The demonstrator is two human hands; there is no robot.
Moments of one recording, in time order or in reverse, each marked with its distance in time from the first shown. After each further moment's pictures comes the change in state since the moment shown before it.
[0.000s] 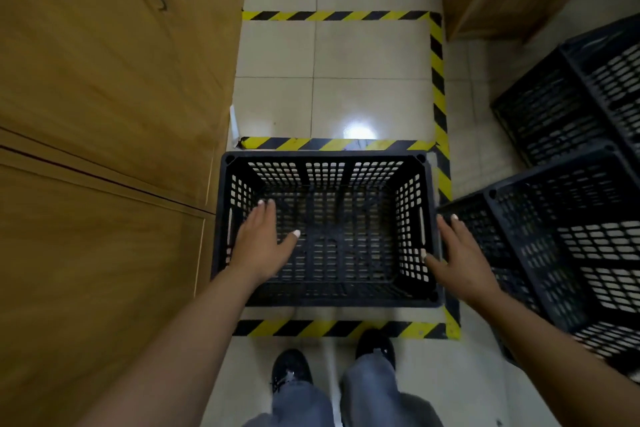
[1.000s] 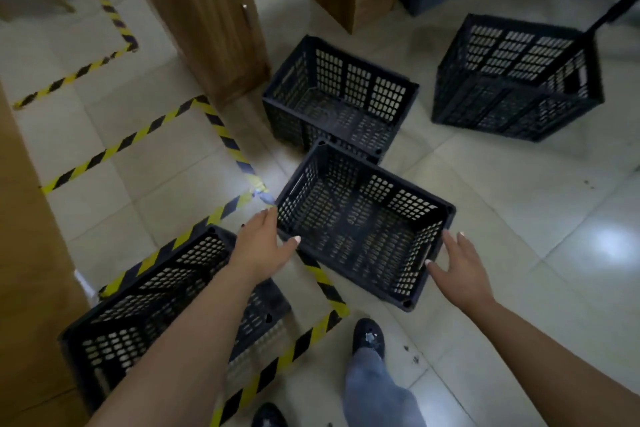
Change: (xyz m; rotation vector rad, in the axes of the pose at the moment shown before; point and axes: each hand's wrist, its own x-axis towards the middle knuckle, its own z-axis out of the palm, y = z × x) left_hand -0.117 0.465 0.066 0.421 -0.180 0.596; right_hand -0.256 0.291 -0.205 0.325 0.322 0.656
